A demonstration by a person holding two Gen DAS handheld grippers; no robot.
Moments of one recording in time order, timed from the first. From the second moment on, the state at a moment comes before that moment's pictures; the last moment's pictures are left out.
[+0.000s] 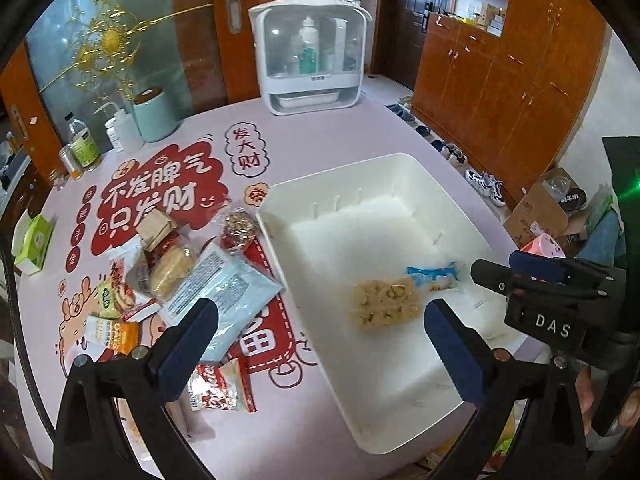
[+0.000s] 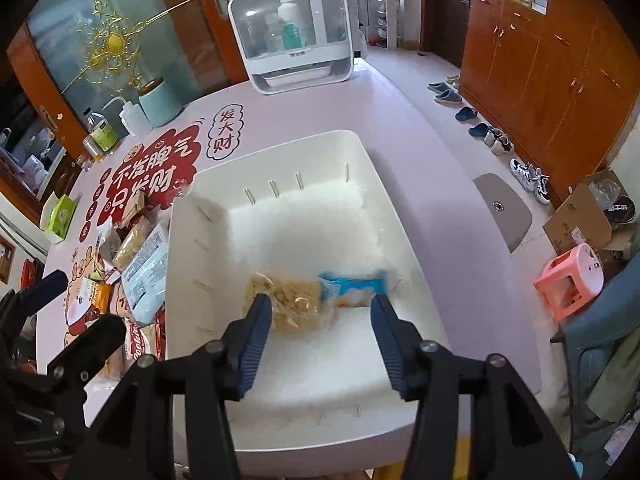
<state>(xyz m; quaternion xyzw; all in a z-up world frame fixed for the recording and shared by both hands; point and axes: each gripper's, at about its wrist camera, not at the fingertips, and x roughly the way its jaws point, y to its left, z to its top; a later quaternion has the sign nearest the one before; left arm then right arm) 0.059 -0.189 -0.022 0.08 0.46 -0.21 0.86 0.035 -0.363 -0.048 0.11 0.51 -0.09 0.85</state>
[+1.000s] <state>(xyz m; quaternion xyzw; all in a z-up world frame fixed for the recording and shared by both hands) 0.024 -0.026 0.029 0.06 0.36 -0.17 0.92 0.043 -0.248 -0.004 0.13 0.46 -0.06 0.88</state>
